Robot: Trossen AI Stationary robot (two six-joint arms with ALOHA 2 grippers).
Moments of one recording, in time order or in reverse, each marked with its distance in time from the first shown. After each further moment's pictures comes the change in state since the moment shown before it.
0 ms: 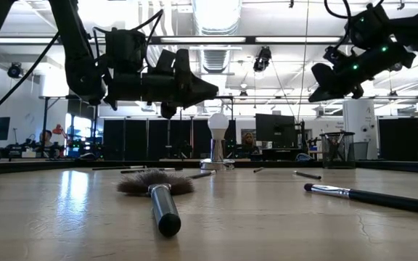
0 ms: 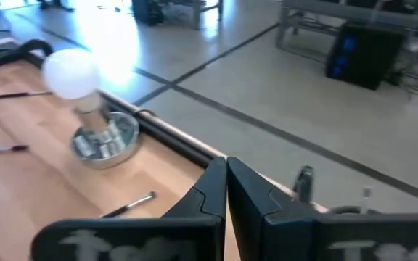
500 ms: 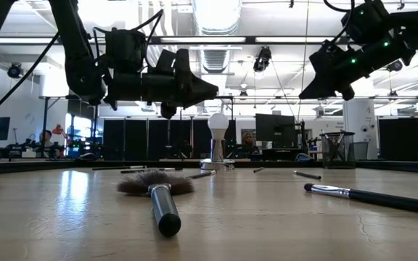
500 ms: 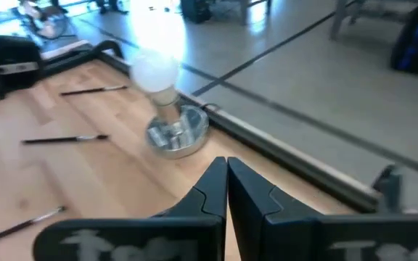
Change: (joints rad) left arm 0.000 0.000 0.000 0.000 0.000 0.000; right arm 0.172 0.006 0.000 -0.007 -0.022 0.123
